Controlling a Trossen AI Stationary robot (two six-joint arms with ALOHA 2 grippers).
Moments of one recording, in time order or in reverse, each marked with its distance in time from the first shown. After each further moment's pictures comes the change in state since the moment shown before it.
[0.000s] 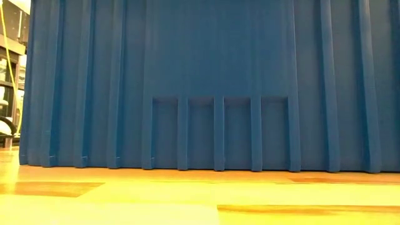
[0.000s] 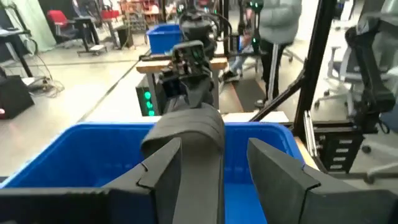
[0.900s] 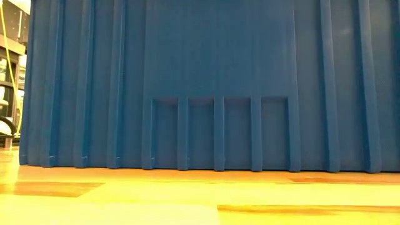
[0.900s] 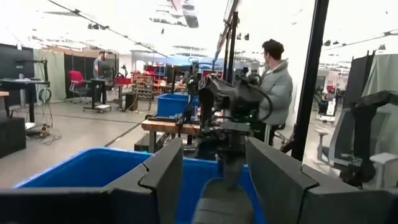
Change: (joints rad) left arm -0.001 -0.605 -0.536 0.296 -0.017 -0.027; right arm 0.191 0.557 0.497 -0.502 0.235 0.099
